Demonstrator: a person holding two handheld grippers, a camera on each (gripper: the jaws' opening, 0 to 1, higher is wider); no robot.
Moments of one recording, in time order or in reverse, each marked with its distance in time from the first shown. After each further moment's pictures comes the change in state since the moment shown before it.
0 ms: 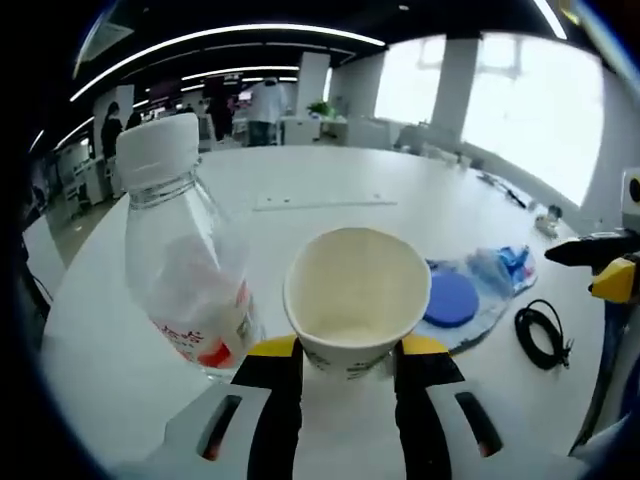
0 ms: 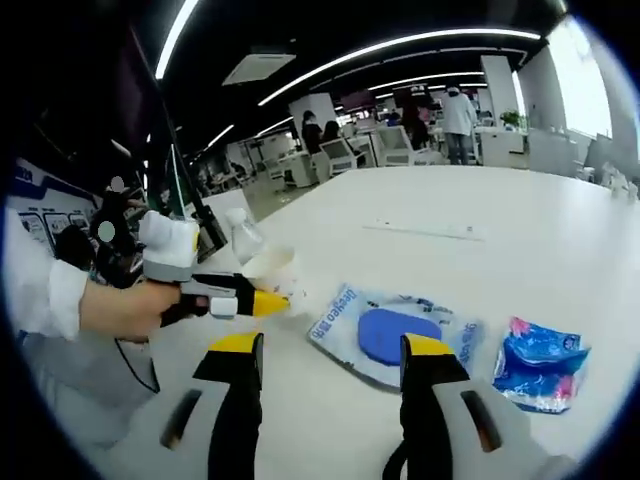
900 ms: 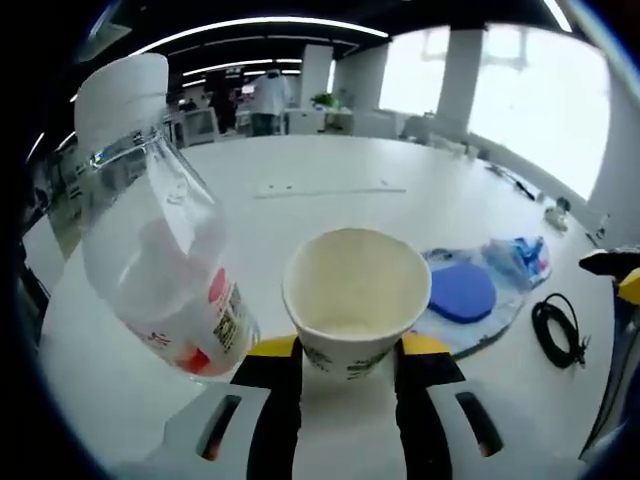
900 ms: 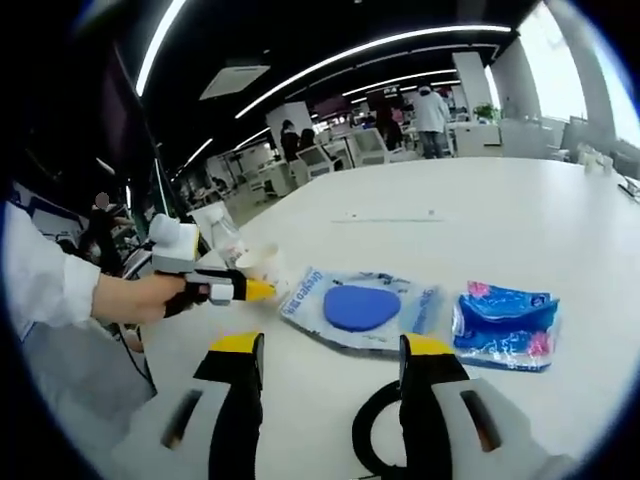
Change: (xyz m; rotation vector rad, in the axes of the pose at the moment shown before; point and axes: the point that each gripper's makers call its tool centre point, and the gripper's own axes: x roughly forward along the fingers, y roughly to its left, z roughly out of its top) left arm 0.016 0.002 -0.012 0.008 0.035 0.021; right arm -0.036 -0.031 -0.029 0.065 -0.027 -0.063
